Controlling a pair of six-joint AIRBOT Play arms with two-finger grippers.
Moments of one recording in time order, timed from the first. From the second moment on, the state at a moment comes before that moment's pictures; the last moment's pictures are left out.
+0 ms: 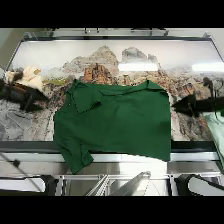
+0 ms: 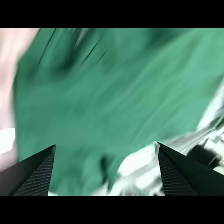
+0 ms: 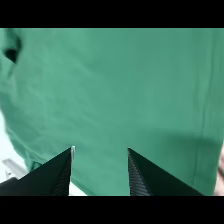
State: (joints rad) left arm 0.47 -1.57 1.23 -2.18 1.65 1.87; right arm -0.46 -1.27 0.82 -0.67 1.35 1.06
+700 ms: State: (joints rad) left arm 0.46 -1.48 0.70 -2.18 1.38 1.99; right arm -0.47 -1.07 0.64 -0.63 1.30 1.10
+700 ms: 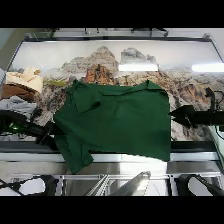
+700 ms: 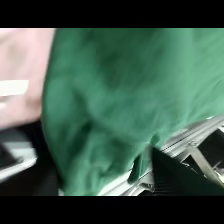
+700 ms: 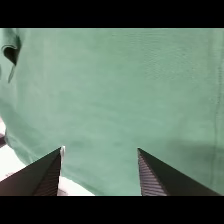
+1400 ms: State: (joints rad) left arm 0.53 -1.55 0.75 -2.34 1.45 2.17; right arm -0.55 -1.07 0.46 -1.01 1.30 1.40
